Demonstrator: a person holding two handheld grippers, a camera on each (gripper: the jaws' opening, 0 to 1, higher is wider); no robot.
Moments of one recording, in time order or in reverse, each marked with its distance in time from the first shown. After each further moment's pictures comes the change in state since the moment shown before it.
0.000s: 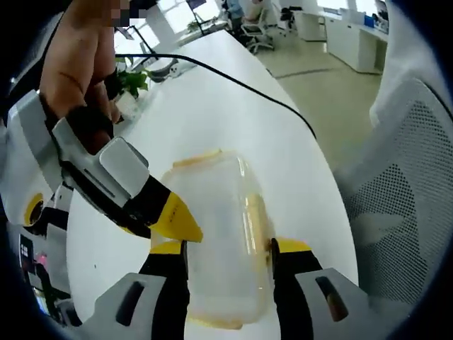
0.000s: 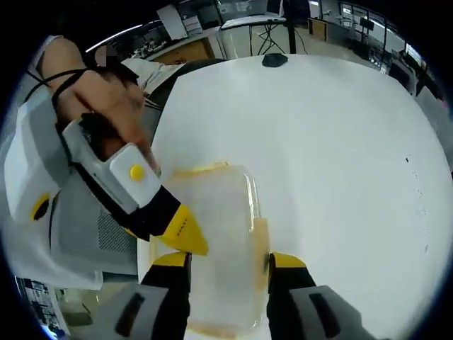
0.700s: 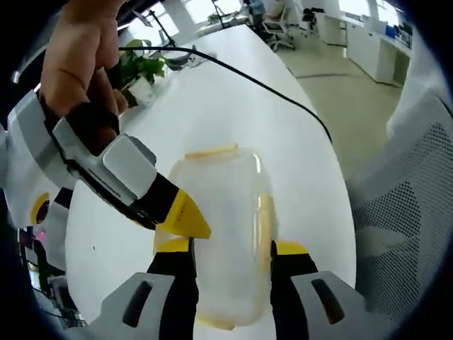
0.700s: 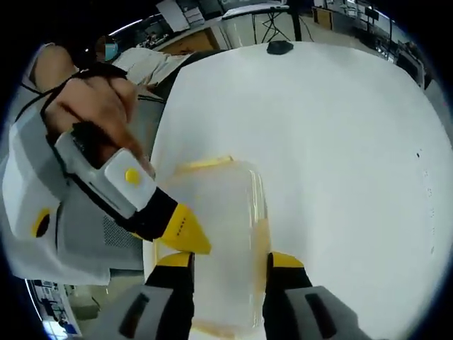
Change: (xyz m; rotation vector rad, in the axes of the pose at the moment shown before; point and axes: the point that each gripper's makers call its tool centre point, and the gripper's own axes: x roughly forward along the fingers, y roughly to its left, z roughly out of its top) left arm 0.001 0.015 -0.005 -0.118 0.055 0.100; right arm 0.007 0.000 -0.008 0.018 0.070 0.060
